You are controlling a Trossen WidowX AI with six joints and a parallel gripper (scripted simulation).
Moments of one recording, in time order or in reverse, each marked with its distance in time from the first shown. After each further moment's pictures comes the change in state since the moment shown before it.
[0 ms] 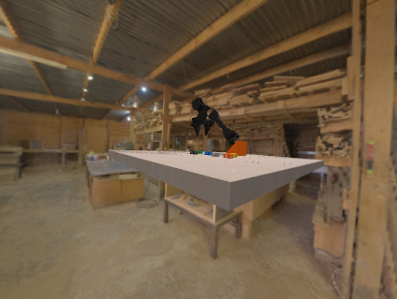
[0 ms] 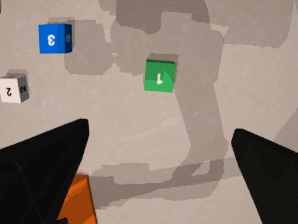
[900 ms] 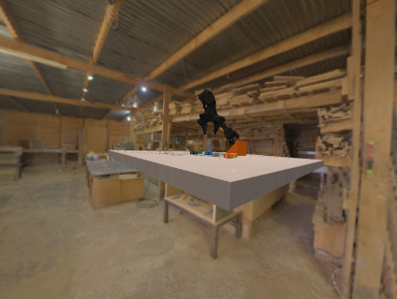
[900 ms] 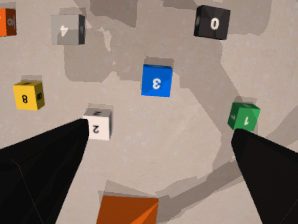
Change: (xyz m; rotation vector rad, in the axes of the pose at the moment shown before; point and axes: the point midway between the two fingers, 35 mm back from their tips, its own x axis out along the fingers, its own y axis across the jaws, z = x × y) arm 0.000 0.119 0.042 -0.003 -0.002 -0.002
